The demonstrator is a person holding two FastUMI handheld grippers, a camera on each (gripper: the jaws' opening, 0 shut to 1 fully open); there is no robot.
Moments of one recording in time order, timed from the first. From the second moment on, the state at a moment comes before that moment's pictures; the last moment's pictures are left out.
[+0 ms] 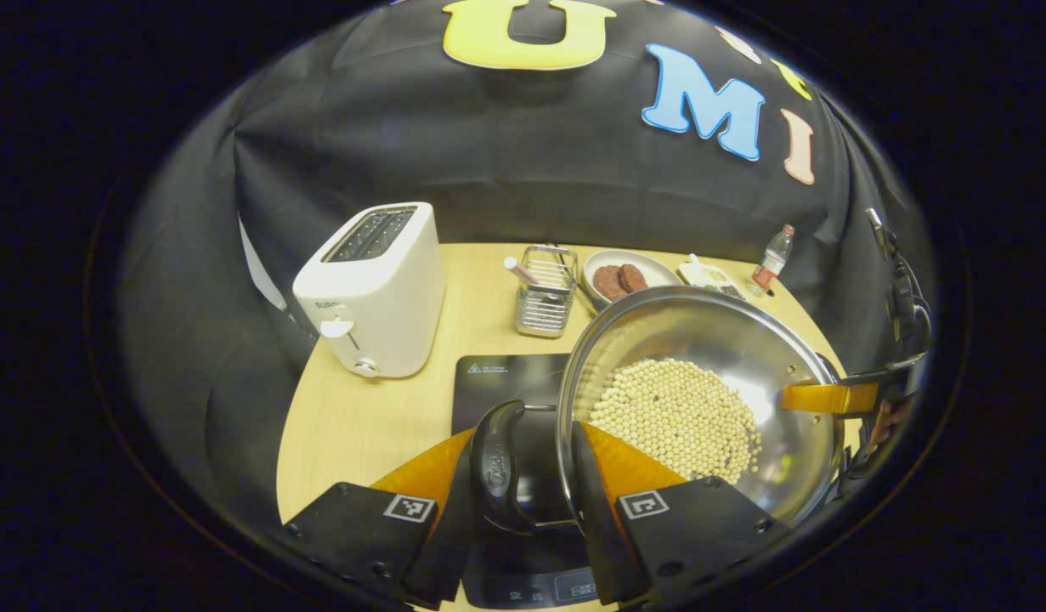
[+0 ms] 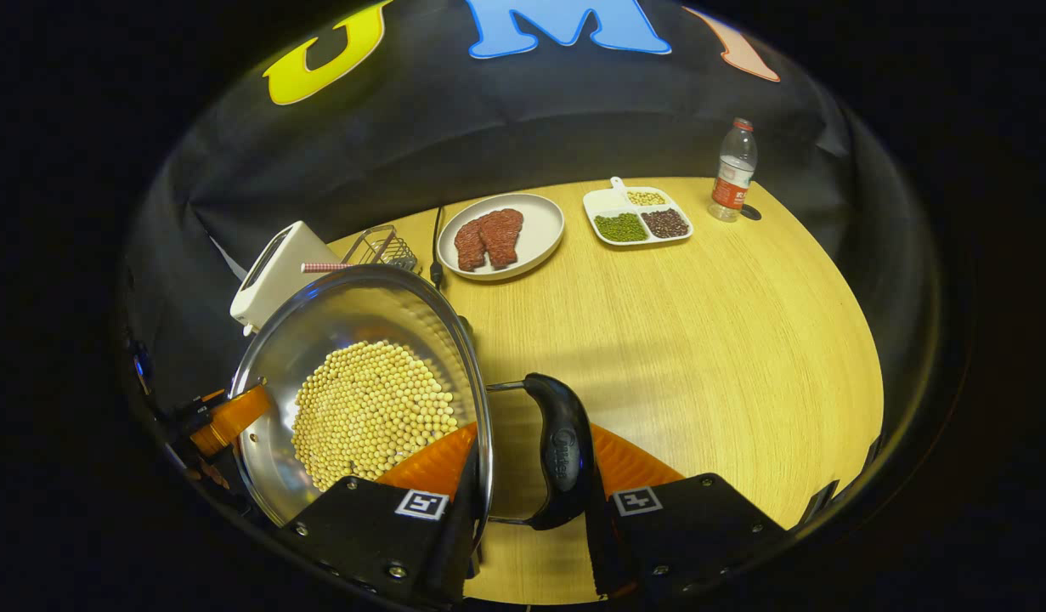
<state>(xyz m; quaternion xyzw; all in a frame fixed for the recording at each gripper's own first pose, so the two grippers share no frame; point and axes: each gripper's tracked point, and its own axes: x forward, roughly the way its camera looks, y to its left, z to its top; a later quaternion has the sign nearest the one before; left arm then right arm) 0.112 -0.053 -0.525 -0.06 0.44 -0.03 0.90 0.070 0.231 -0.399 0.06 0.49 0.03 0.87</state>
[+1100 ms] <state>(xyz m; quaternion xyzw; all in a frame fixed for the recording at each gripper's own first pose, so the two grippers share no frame) 0.114 -0.053 -0.531 -0.06 0.44 -0.03 0.89 0.082 0.276 -0.426 0.07 0.50 0.03 0.86</state>
